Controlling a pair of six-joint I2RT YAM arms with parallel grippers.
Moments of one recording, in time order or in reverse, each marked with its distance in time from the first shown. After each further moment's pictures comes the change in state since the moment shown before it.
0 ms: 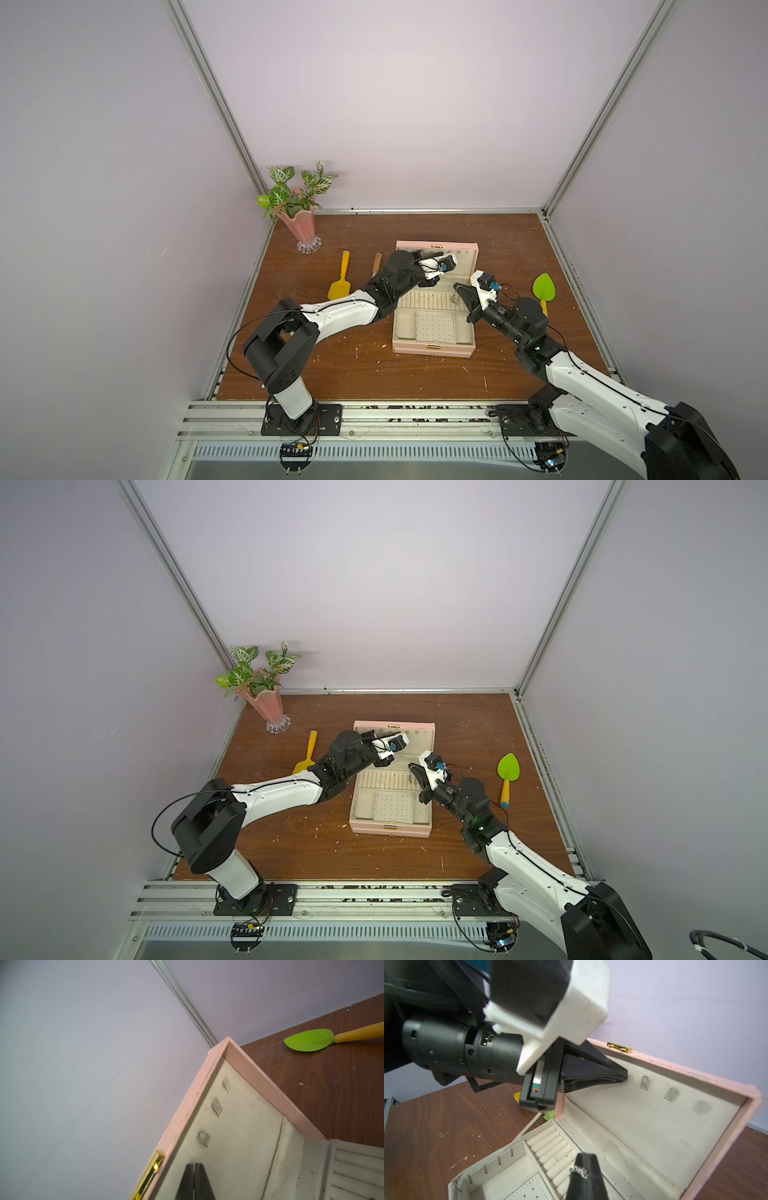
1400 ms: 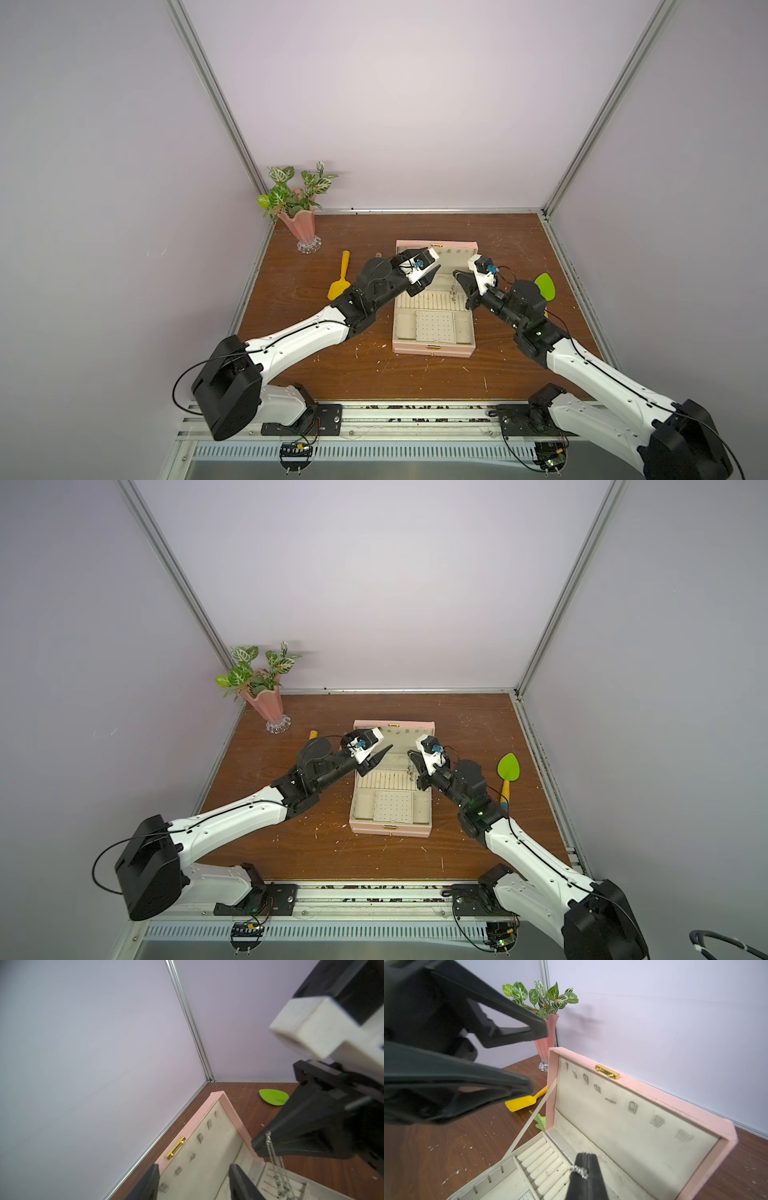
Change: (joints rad) left arm -0.021 -0.354 -0.155 -0.098 0.072 -0.391; right arm -0.010 0.061 0.216 -0.226 0.034 -0.010
